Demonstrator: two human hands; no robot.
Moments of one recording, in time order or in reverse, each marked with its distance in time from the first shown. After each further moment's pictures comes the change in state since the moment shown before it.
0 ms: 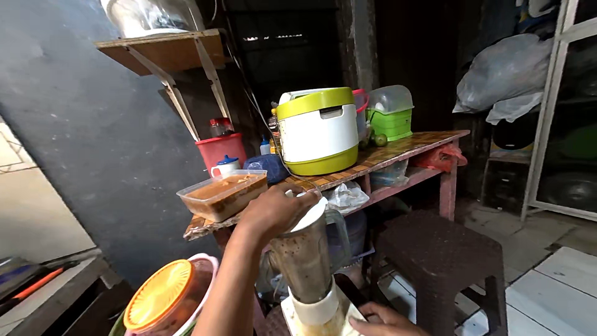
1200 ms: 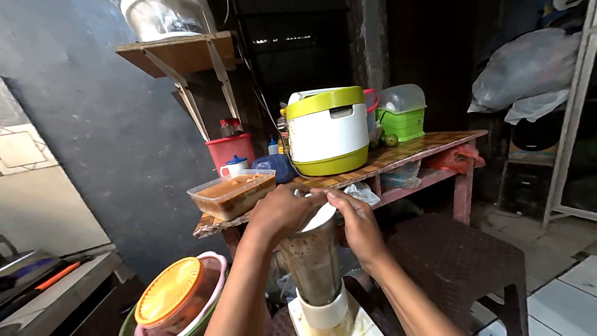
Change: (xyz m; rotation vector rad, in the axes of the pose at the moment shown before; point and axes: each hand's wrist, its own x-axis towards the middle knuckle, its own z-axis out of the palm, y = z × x) left_hand 0.001 -0.003 0.002 -0.027 0.048 -0.013; right_hand 0.029 -0.201 0.013 0.199 0.413 -0.943
